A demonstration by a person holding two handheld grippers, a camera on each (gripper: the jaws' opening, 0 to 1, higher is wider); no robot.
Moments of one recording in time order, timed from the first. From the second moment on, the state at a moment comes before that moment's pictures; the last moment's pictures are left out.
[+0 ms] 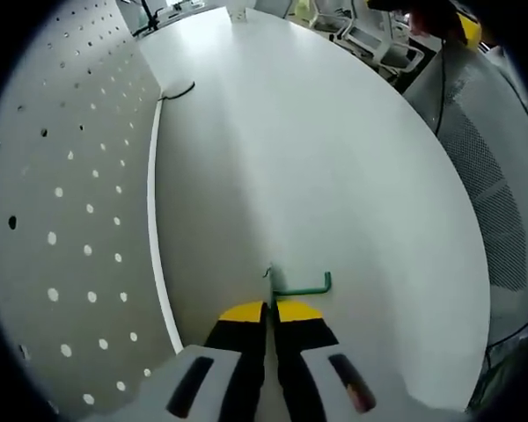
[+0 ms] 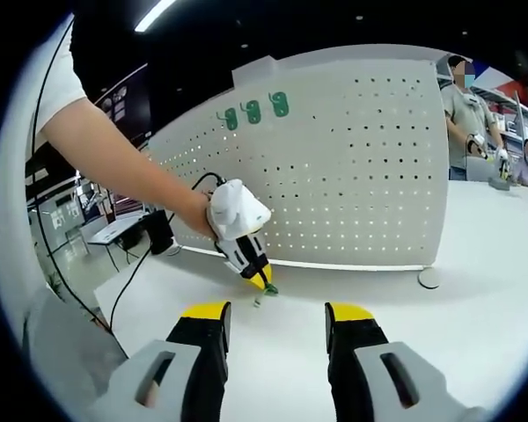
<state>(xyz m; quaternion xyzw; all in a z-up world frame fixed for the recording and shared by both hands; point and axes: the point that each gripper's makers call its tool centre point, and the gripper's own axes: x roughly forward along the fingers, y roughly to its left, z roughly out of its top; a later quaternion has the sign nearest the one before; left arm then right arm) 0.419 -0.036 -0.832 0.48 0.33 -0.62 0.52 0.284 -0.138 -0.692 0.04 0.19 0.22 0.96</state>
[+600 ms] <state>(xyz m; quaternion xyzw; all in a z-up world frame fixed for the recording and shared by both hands) 0.417 -0.045 -0.804 0.39 0.29 -0.63 0.61 0.285 -0.138 -0.690 0.04 0.18 0.22 0.96</state>
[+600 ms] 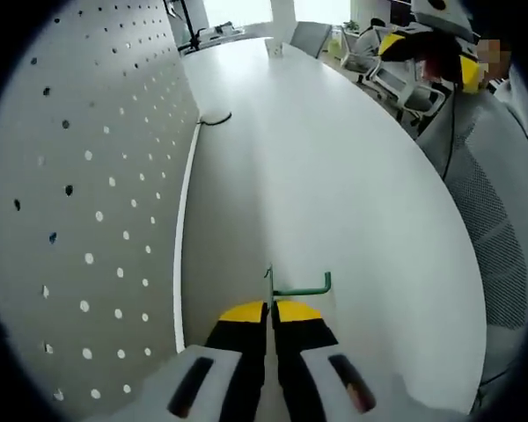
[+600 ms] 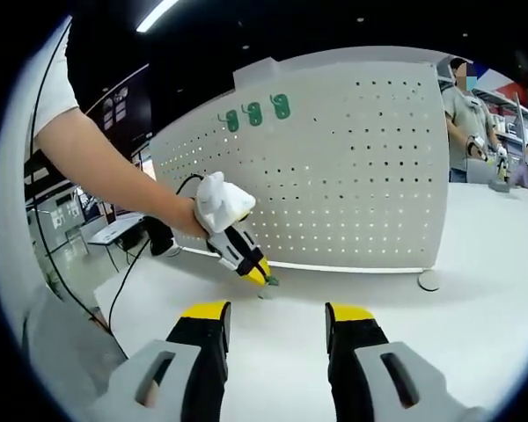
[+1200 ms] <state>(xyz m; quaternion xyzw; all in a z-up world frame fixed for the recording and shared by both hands) 0.419 -0.046 -0.766 0.35 0.26 -0.60 0.67 0.284 -0.135 -0.690 0.02 0.18 0.23 0.96</state>
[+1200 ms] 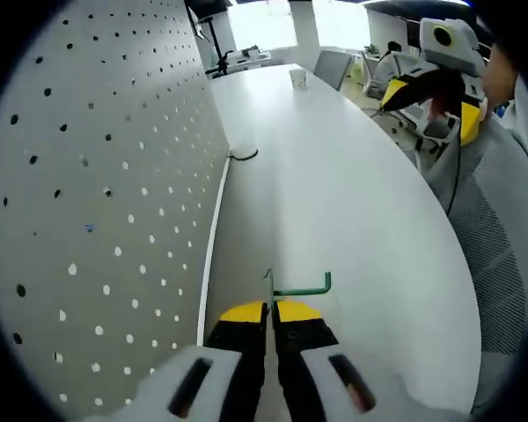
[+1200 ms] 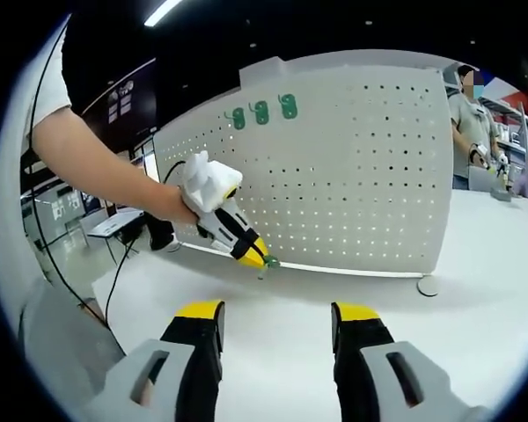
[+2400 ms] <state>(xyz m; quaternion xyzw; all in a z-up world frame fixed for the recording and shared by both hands) 0.395 -0.058 -0.690 0.22 0.15 -0.58 0.77 0.285 -0.133 -0.676 0.03 0.15 0.23 0.96</state>
